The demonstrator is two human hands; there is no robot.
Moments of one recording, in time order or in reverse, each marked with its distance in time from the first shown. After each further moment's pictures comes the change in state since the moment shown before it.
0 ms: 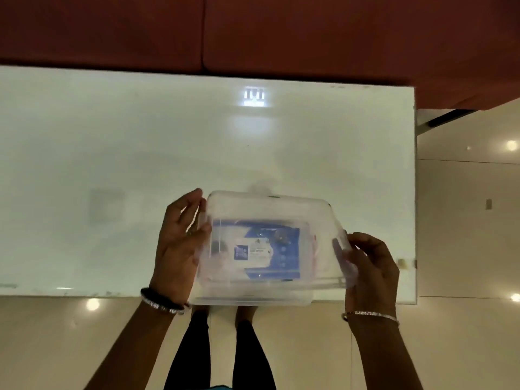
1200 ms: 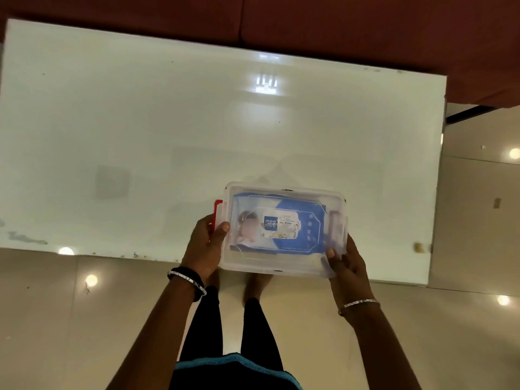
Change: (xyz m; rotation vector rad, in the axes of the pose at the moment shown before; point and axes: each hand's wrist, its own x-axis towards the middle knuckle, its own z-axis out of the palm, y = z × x) left_hand -0.027 -0.047 -0.053 0.569 0.086 -0.369; right_hand -0.029 0.081 -0.011 -0.154 -0.357 0.206
